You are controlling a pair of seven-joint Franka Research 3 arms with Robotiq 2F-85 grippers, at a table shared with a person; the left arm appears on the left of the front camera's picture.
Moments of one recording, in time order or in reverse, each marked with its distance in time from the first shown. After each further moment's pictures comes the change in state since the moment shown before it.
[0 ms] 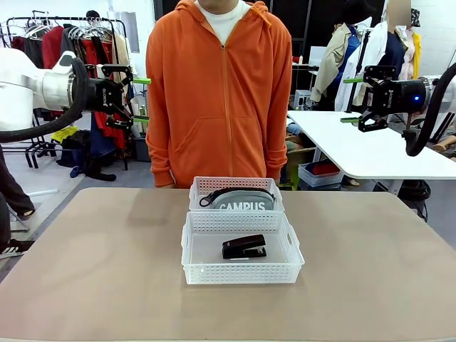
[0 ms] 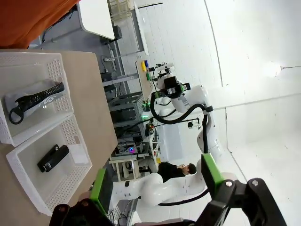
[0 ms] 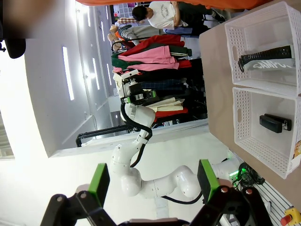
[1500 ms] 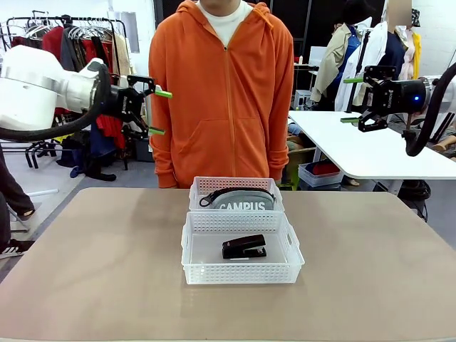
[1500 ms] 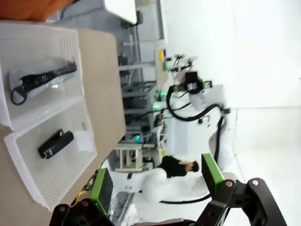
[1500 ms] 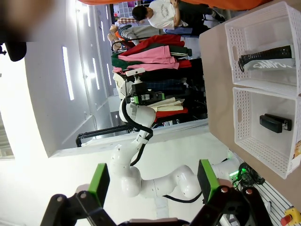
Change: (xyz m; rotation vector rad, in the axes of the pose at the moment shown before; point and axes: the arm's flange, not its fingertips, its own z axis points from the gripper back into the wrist) left arm 0.002 0.006 -0.039 0.092 0.039 0.107; right arm 0.000 0.000 0.000 0.000 0.000 0.000
